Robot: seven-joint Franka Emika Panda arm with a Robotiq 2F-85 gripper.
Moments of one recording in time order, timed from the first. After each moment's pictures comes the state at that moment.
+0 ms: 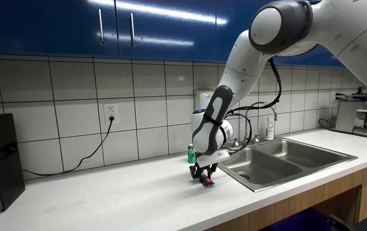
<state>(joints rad) 0.29 0.66 -0.11 -1.99 -0.23 2.76 0.40</state>
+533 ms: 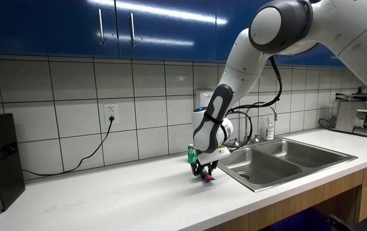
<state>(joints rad) 0.31 0.65 -0.16 -1.98 -0.24 2.76 0.40</state>
